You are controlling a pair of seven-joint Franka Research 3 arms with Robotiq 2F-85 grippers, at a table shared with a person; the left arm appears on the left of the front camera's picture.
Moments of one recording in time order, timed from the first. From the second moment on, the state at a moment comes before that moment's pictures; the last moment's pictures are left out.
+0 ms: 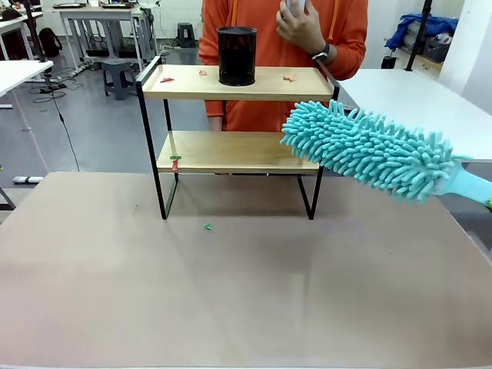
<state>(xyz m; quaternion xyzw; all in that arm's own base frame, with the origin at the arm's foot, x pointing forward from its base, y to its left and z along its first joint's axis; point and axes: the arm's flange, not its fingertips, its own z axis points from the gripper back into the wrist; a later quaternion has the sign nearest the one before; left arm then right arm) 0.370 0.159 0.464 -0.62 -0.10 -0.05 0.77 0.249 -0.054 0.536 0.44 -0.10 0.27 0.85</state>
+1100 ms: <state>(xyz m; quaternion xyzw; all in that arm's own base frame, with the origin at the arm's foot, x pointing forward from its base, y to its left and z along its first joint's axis) 0.370 0.159 0.464 -0.62 -0.10 -0.05 0.77 0.324 0.064 0.507 0.35 -0.12 0.29 0.88</state>
